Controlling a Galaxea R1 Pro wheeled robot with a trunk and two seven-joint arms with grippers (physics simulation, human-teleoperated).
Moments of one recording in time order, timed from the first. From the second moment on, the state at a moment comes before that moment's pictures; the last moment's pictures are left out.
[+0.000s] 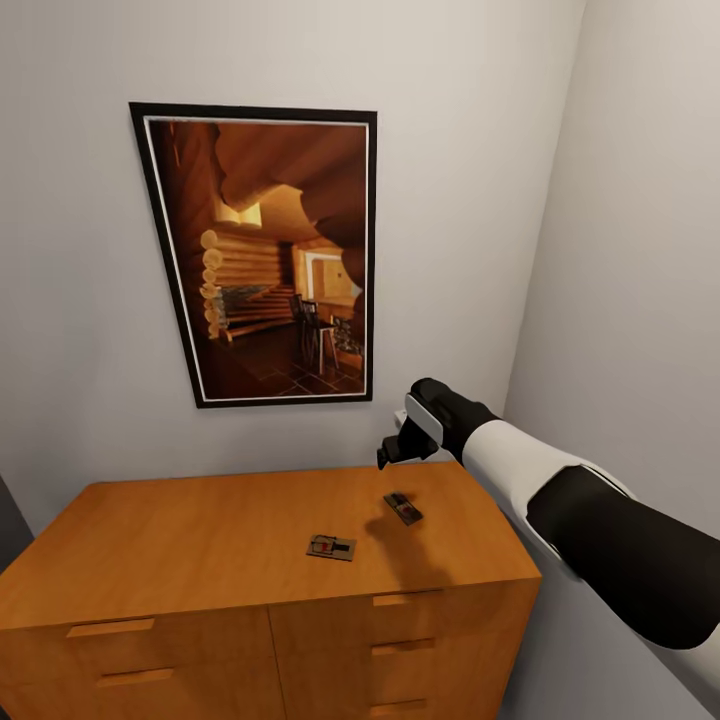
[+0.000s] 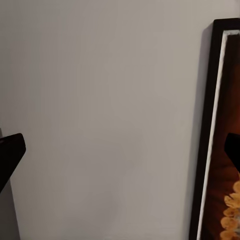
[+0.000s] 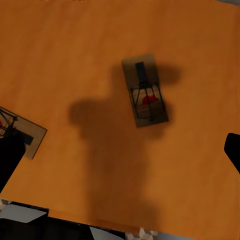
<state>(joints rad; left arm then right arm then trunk) -1.75 0.85 -0.58 -1.59 1.51 1.04 1.11 -1.35 0.16 0.73 -0.23 -0.66 1.04 -0.02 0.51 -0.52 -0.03</state>
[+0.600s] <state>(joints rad) -1.75 0.85 -0.58 -1.59 1.51 1.04 1.11 -1.35 0.16 0.73 -0.21 -0.66 1.04 -0.02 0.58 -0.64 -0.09</state>
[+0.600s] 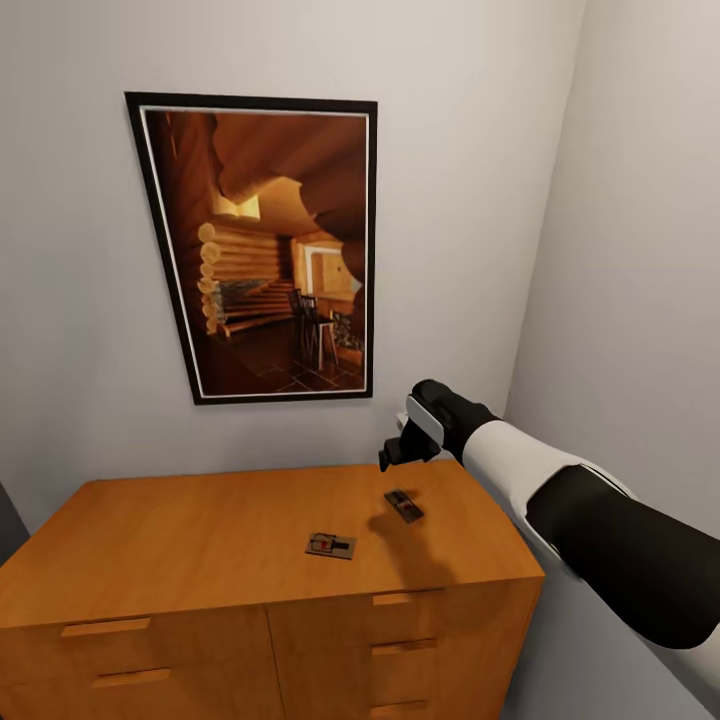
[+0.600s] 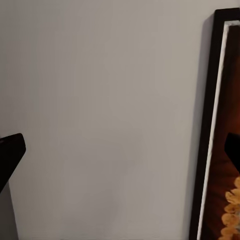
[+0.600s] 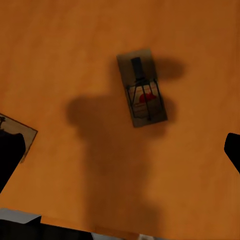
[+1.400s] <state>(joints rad) -1.75 0.85 -0.58 -1.59 1.51 1.04 1.11 -1.37 0.16 0.73 -0.20 -0.66 1.04 -0.02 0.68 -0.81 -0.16</state>
